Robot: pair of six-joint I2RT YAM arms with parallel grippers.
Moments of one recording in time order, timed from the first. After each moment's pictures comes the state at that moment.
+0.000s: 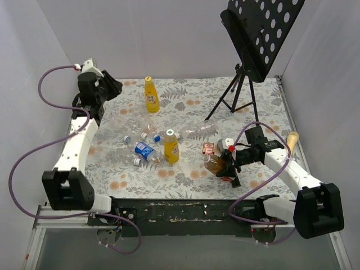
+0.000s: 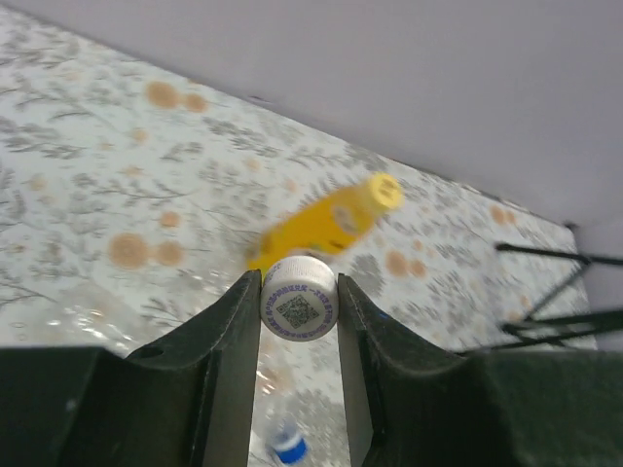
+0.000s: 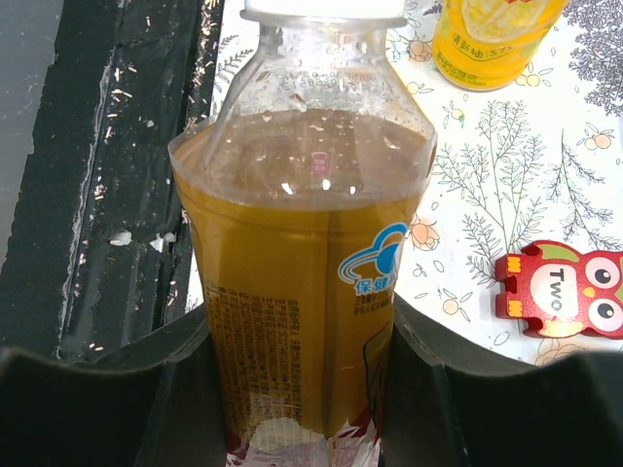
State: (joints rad) left arm -0.09 1.33 1.28 -0.18 0.09 -0.48; right arm 0.27 1.15 0.66 -0.74 -1.12 -1.10
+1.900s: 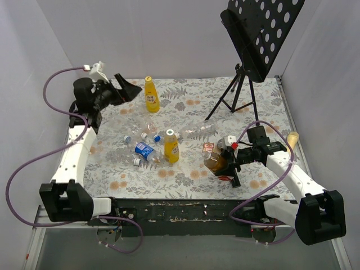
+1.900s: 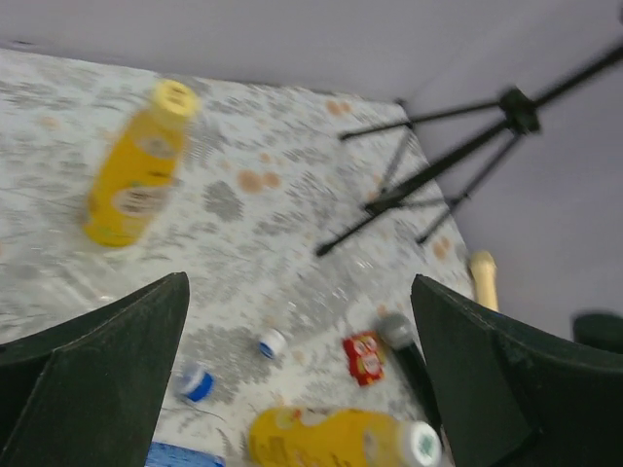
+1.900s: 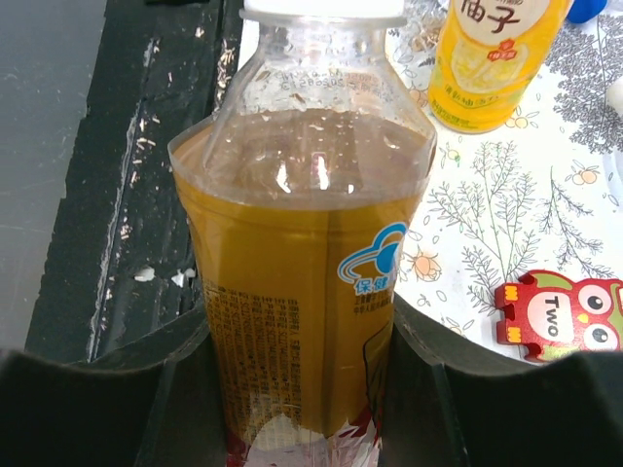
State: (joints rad) left arm 0.05 1.33 1.22 -0.10 0.56 -0.51; right arm 0.27 1.10 0.66 -0.71 -1.18 -1.00
